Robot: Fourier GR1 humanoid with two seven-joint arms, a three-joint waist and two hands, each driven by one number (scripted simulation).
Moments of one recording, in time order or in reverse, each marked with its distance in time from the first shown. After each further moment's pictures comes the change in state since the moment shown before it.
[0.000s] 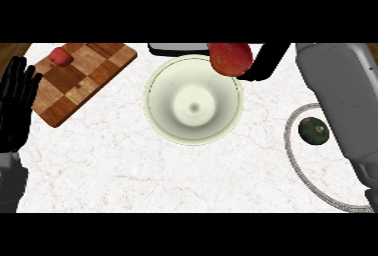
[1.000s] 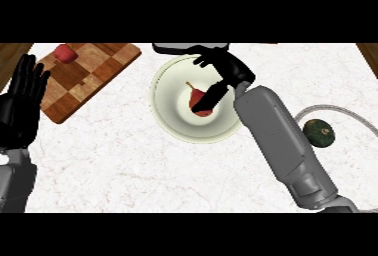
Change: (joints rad) left arm -0.024 -0.034 -0.011 0.005 -0.041 0.004 0.002; right arm 0.148 0.299 -0.036 0.243 0.110 -0.383 -0.015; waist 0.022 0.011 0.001
